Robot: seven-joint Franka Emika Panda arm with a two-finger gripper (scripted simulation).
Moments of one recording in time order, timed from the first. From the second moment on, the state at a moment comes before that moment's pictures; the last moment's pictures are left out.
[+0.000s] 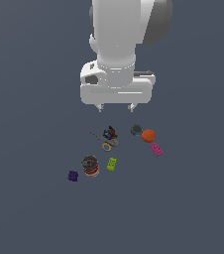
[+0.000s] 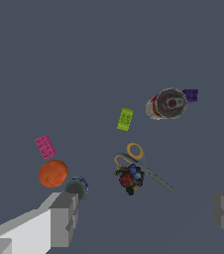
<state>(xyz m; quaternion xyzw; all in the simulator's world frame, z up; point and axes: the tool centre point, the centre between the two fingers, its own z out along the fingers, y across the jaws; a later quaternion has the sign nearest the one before) -0.007 0.013 0.310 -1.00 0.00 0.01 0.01</state>
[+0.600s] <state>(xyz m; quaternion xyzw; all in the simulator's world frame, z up) -0.005 0.009 0.318 -1.00 -0.01 -0.01 0.00</state>
